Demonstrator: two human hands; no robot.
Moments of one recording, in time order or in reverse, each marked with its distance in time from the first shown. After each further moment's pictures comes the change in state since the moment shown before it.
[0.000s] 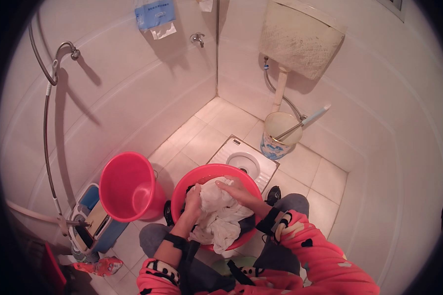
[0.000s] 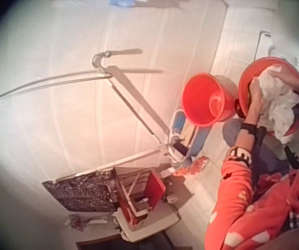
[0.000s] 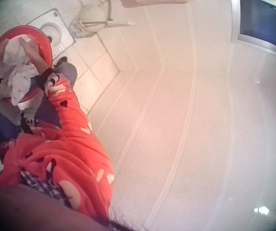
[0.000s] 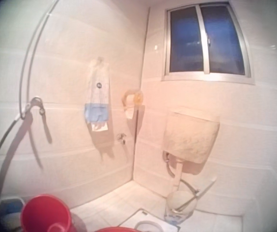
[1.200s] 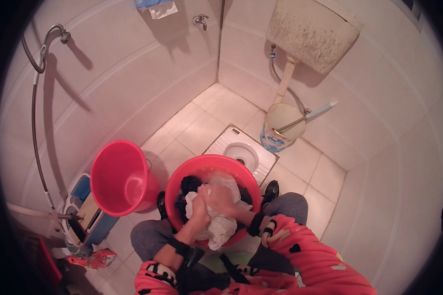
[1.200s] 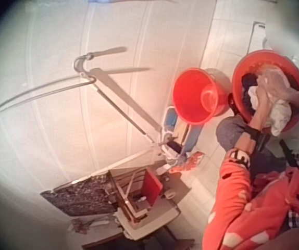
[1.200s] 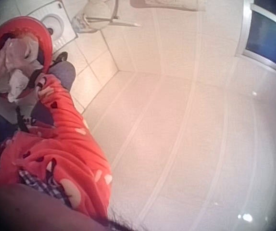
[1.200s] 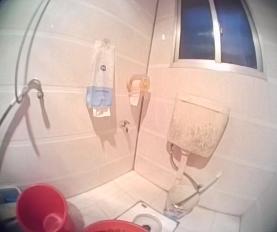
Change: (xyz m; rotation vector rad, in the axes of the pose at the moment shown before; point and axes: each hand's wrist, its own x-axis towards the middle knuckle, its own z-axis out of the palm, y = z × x) left_hand -0.026 -0.027 0.018 -0.336 0.153 -0.291; right_hand -0.027 -0.014 0.053 -0.625 0.057 -0.277
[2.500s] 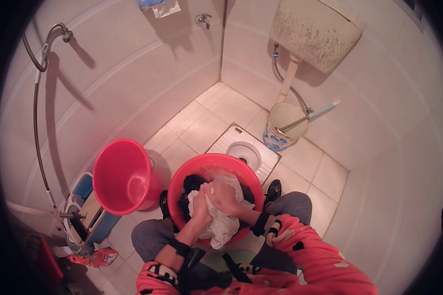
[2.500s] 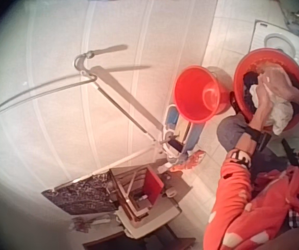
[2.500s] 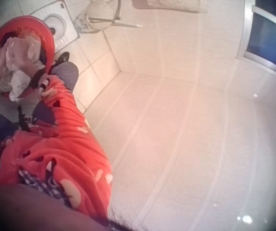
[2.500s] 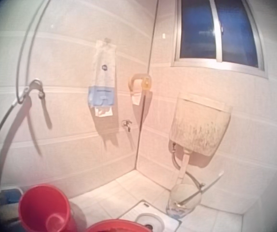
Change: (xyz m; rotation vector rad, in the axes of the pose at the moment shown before) left_hand -0.013 0.015 0.007 0.055 -0.024 0.064; right_hand 0.000 -0.018 -0.014 -0.003 -0.012 -0.074
